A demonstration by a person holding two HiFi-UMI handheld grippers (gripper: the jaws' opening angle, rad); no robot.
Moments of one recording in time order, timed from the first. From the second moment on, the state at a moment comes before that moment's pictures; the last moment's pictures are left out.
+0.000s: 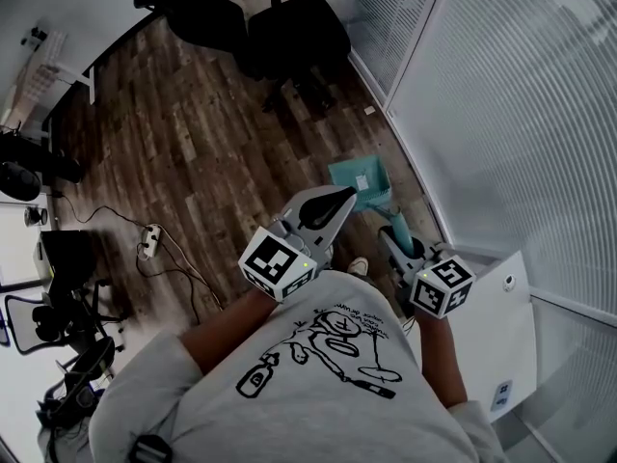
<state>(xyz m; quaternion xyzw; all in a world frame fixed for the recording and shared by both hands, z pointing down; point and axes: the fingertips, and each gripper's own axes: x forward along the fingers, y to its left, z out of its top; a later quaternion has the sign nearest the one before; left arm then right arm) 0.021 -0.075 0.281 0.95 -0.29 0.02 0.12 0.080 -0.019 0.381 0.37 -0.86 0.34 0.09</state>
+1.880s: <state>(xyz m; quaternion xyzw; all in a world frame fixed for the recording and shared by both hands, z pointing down) 0.002 -0.070 0.311 0.94 -0.30 0.04 0.15 0.083 -0.030 0.437 0.38 -0.85 0.34 0.11</state>
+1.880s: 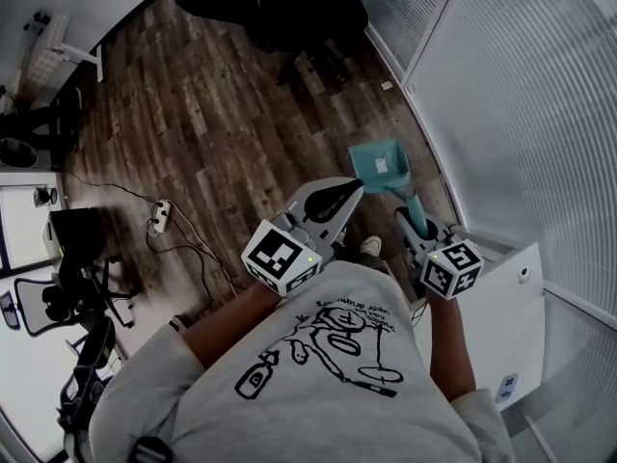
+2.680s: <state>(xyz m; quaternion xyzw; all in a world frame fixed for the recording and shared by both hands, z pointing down) -0.013 -0.062 0.331 0.94 -0.30 0.06 0.16 0.076 -0.034 0.487 0.38 -0.85 0.35 0.12</state>
